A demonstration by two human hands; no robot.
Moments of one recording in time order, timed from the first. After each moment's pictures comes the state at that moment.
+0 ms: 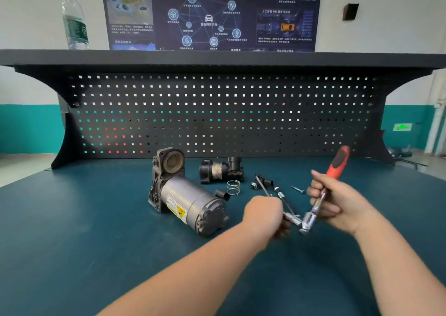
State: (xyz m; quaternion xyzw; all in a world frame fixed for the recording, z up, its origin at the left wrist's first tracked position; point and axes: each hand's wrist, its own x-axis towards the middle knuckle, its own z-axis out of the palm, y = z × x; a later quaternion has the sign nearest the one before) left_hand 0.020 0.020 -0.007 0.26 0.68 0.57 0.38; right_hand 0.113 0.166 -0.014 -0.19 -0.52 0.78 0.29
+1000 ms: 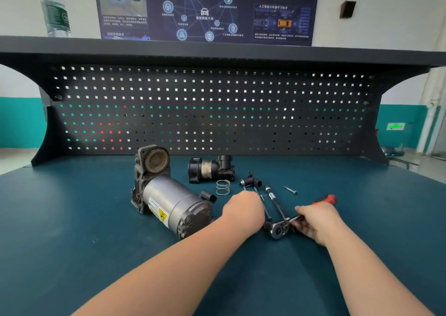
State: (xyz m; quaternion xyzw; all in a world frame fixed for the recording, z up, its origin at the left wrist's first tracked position) left_hand -0.028 0.067 -0.032 0.49 0.86 0.15 -0.03; right_hand 0.081 0.186 -0.053 -0.52 -0.52 0.60 0.32
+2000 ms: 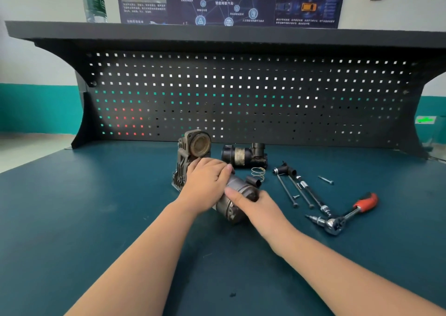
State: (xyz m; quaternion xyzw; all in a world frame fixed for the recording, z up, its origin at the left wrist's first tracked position) left_hand -0.152 -0.043 -0.039 0.49 0.79 0.32 -0.18; right_hand -0.012 0.016 -0.050 -0.30 -0.75 0.54 0.25
